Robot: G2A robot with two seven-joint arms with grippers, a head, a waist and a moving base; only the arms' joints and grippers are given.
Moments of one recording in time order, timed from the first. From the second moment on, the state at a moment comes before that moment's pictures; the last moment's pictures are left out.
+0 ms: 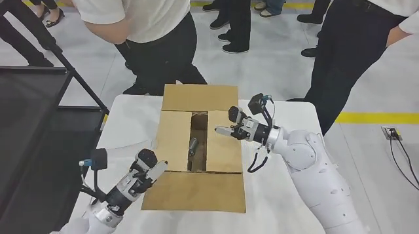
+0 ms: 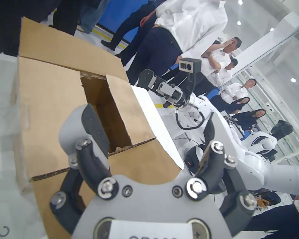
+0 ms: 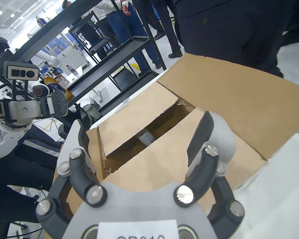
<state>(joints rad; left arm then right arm) 1.60 -1.21 -1.70 -2.10 0.27 -0.40 -0.45 -0.67 -1.36 1.21 -1.14 -0.60 -0.77 0.50</state>
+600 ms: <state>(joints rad) 1.72 -1.20 -1.89 -2.08 0.15 -0.52 -0.43 -0.67 -1.36 1.21 -1.14 -0.61 -0.74 0.47</state>
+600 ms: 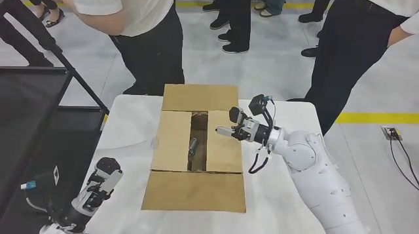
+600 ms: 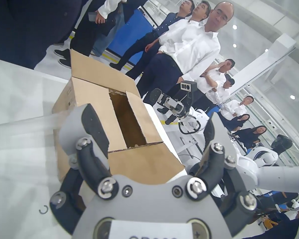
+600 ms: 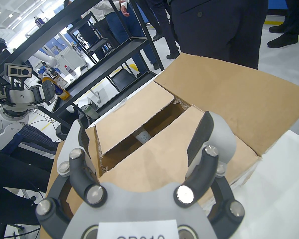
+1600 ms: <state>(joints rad) 1.65 -1.14 -1.94 -1.83 -0.02 -0.47 -0.91 -0.28 -1.42 1.14 -0.47 -0.59 -0.65 0.35</state>
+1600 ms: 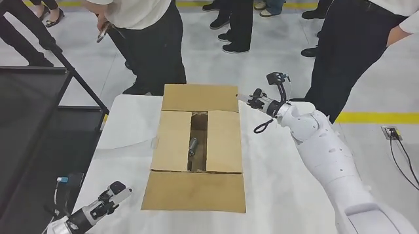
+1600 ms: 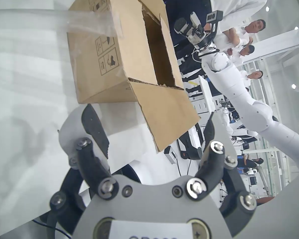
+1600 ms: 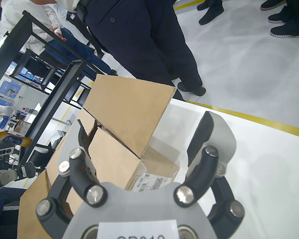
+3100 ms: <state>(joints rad) 1.64 -1.09 -1.79 -1.86 -0.14 -0.54 -1.06 -0.18 -1.52 1.08 -0.20 -0.38 -0.82 0.46</state>
